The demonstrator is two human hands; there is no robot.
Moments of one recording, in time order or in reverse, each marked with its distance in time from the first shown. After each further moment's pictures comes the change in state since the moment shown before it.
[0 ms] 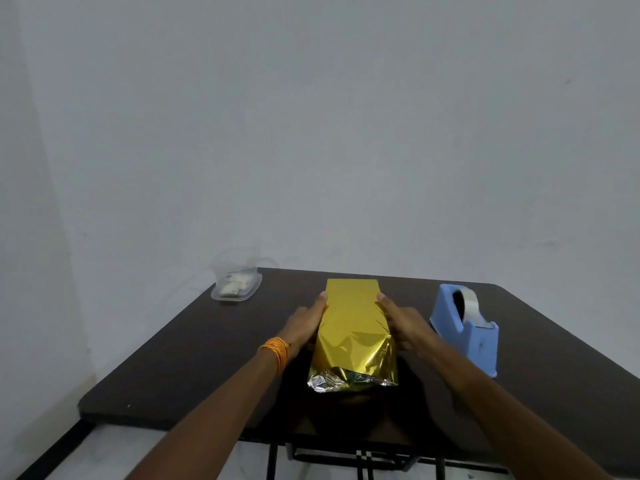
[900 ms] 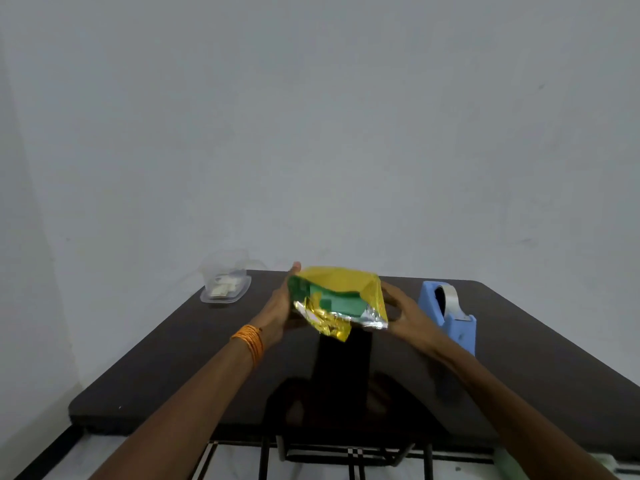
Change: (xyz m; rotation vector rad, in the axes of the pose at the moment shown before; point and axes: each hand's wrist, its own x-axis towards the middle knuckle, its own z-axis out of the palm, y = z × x) left_hand -0.017 0.029 -0.021 -0.408 -0.030 0.012; right_hand -0.015 0.013 -0.034 -0.188 -0.176 -0.592
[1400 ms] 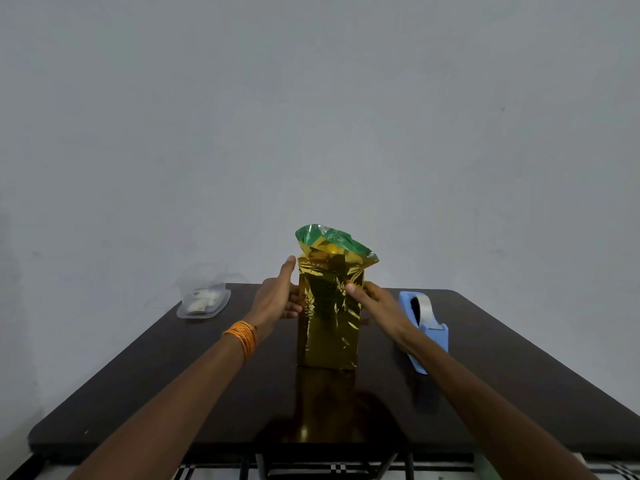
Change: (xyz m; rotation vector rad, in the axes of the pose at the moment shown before) left_hand -0.022 0.044 0.031 0.194 0.127 0.162; right_hand 0.019 -0.041 -0.005 0.041 0.106 0.160
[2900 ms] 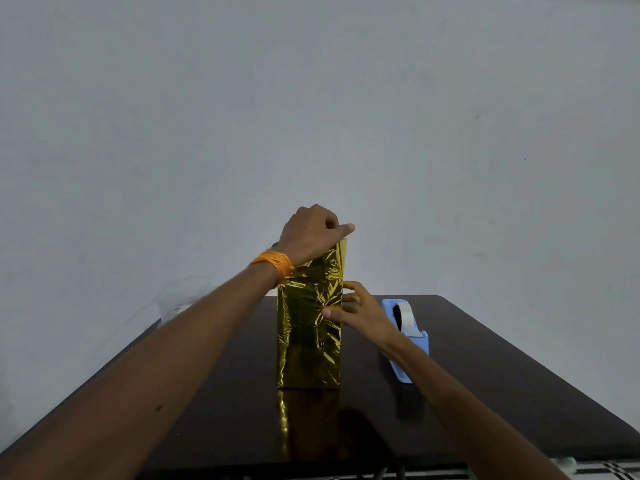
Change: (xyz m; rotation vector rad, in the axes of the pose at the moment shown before) left_hand 0.020 0.130 0.066 0.749 0.022 0.779; right_hand 0.010 0.014 -0.014 0.088 -0.043 -0.043
